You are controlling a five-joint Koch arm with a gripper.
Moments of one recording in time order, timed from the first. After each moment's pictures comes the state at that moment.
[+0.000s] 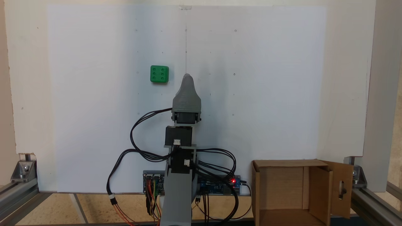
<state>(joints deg) 2.0 129.1 170.2 -67.6 4.6</state>
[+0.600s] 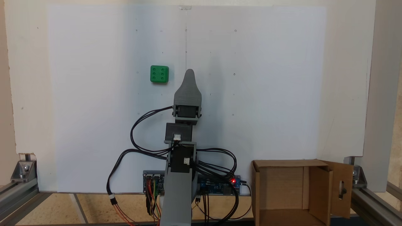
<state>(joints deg) 1.9 129.0 164.3 -46.9 4.3</state>
